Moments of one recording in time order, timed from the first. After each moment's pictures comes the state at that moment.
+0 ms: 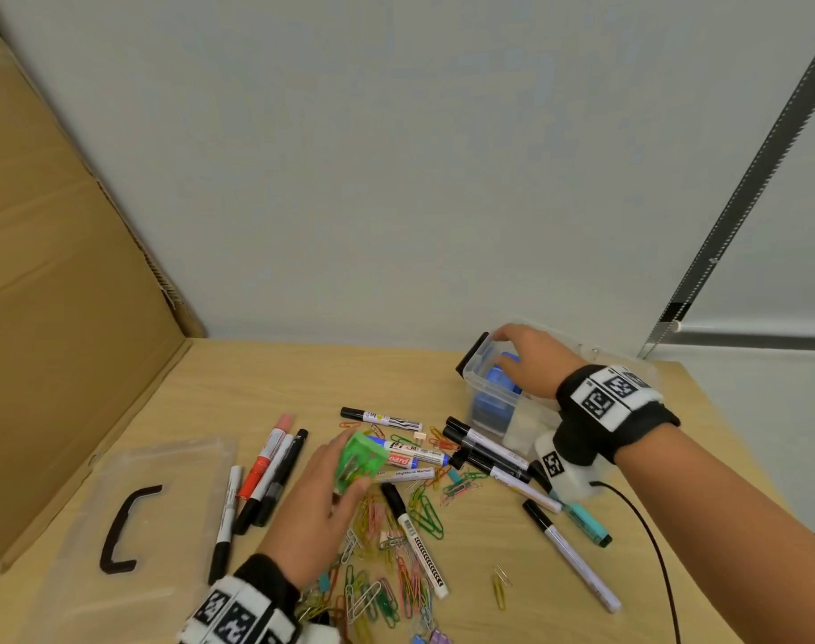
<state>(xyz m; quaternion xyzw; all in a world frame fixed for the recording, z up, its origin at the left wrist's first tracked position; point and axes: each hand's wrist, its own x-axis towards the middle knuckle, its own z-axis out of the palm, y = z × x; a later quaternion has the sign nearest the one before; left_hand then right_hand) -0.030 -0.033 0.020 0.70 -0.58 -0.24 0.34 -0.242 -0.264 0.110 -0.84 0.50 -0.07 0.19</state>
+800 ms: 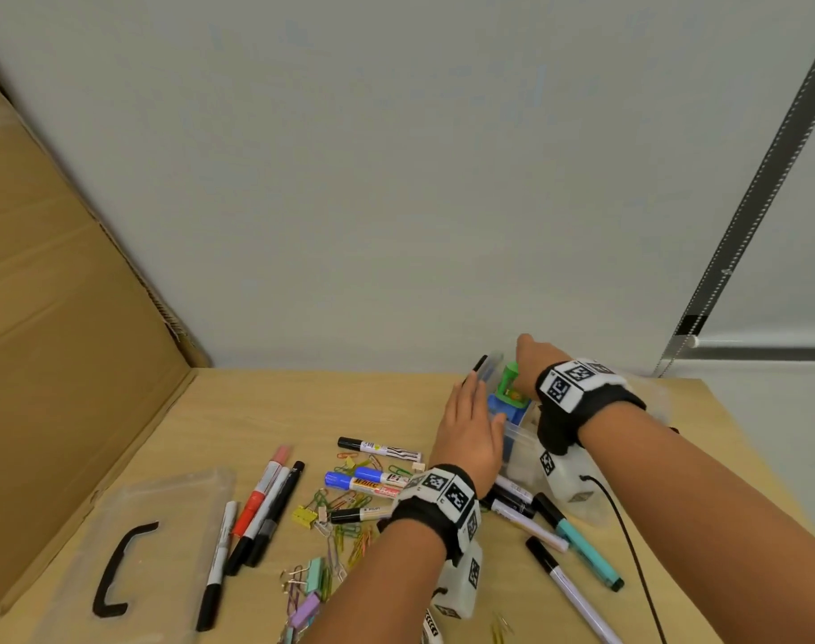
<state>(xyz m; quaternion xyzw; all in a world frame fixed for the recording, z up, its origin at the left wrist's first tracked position) -0.149 -0.209 0.019 0.70 -0.65 -0.14 0.26 -0.239 -0.331 0.087 -0.80 0.58 0.02 0.13</state>
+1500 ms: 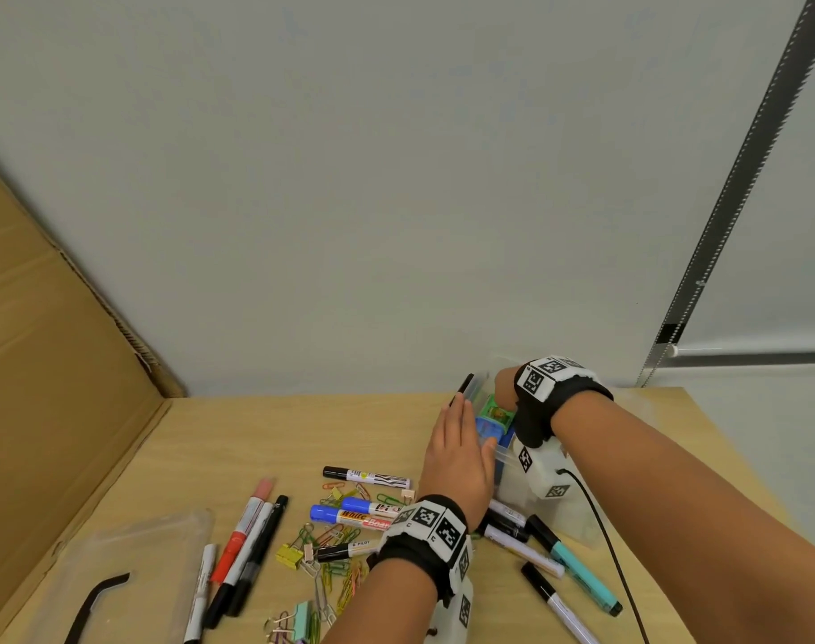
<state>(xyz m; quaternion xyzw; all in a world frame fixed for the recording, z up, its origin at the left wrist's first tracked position) -0.147 -0.212 0.008 0.69 -0.67 -0.10 0.25 -0.240 -0.327 0.119 -0.81 0.51 0.27 0.05</state>
